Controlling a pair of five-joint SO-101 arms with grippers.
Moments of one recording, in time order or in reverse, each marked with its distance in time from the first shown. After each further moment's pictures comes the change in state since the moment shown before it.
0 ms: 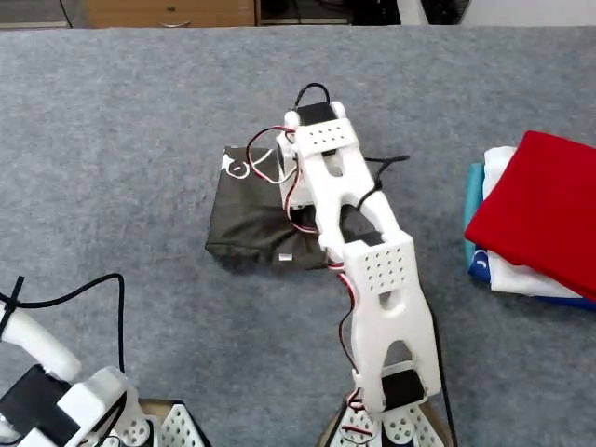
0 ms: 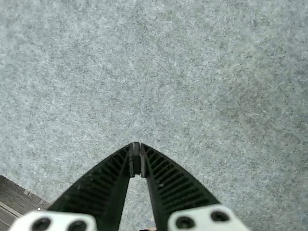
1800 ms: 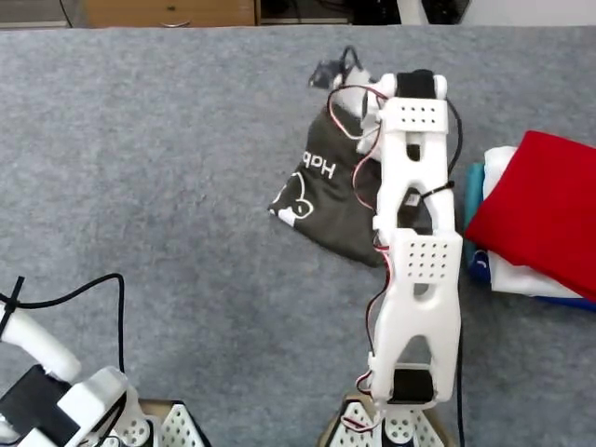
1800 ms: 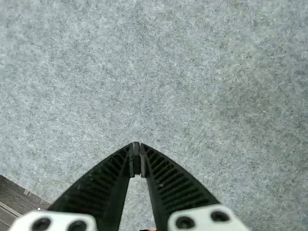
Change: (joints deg) left arm 0.0 0.0 0.1 0.0 0.0; right arm 16.1 -0.5 -20.3 -10.3 65.4
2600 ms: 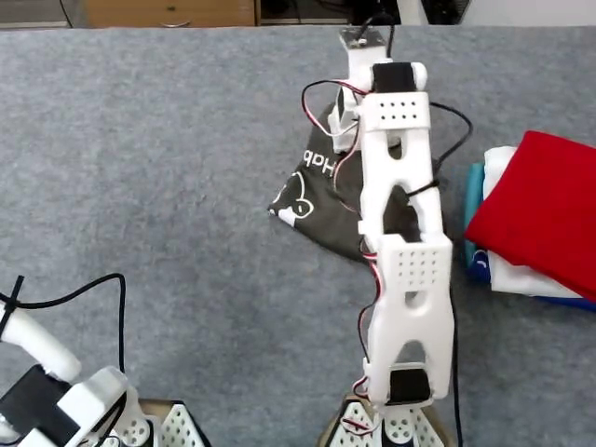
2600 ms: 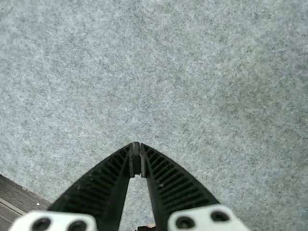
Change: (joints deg) left arm 0.0 0.0 1.4 0.0 0.0; right arm -5.6 -7.7 3.3 10.9 -56.7
